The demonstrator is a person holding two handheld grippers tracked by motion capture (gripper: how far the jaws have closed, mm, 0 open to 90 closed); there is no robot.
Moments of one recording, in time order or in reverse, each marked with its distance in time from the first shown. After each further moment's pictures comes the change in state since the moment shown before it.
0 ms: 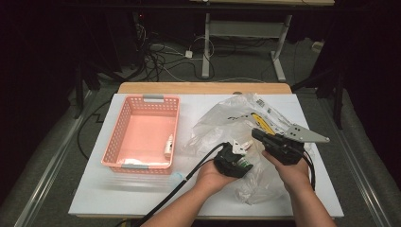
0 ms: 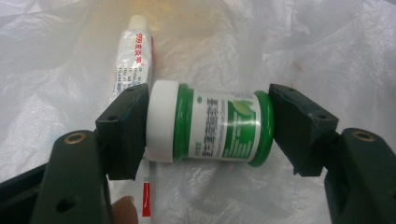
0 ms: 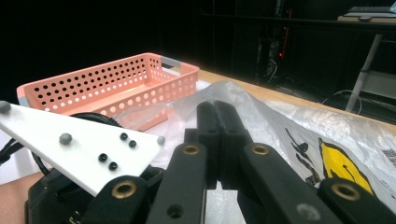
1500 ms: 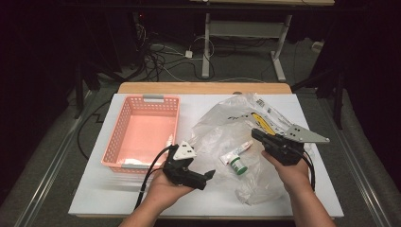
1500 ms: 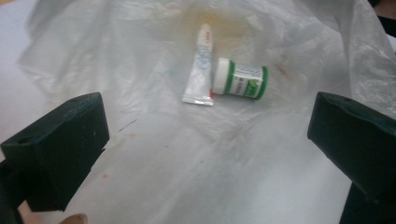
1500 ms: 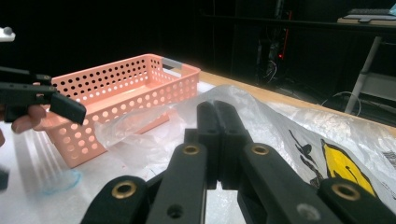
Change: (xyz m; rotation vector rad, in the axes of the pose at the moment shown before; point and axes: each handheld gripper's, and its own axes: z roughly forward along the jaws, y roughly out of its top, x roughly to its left) left arm 0.023 -0.052 -0.149 -0.120 0.071 -0.095; right arm 0.003 0.002 -0.001 -0.004 -0.003 -0.005
